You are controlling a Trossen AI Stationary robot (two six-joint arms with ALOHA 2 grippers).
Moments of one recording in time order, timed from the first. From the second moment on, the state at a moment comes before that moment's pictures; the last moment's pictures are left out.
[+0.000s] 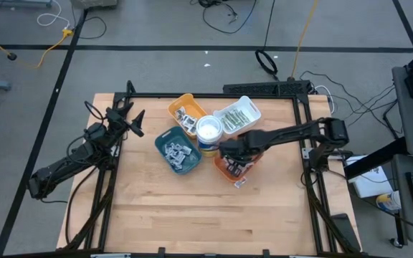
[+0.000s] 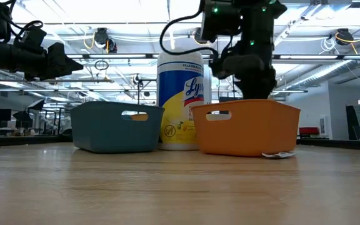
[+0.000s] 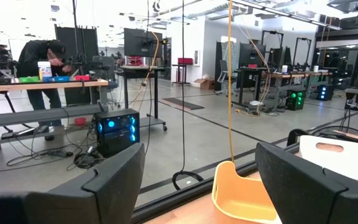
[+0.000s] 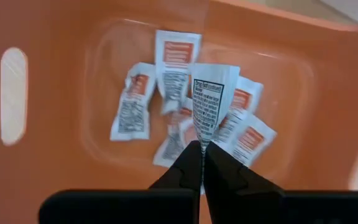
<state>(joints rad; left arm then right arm) 0.59 0.04 0.02 0.15 -0.34 0.02 0.01 1.76 1.27 -0.99 0.08 0.60</state>
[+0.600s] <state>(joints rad) 0.59 0.04 0.02 0.15 -0.34 0.02 0.02 1.74 1.27 -0.95 0.02 0.49</state>
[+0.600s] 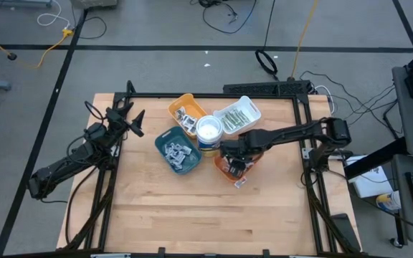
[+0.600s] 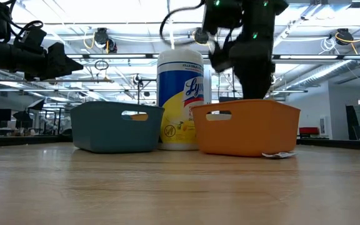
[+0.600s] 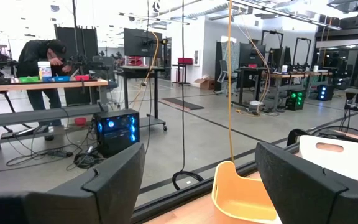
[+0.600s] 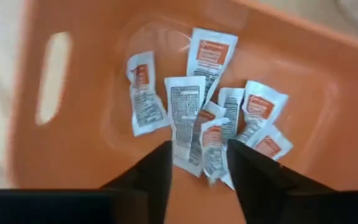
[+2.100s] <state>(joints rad) 0.59 0.04 0.02 0.15 -0.34 0.02 0.57 1.58 0.94 -0.56 0.32 0.72</state>
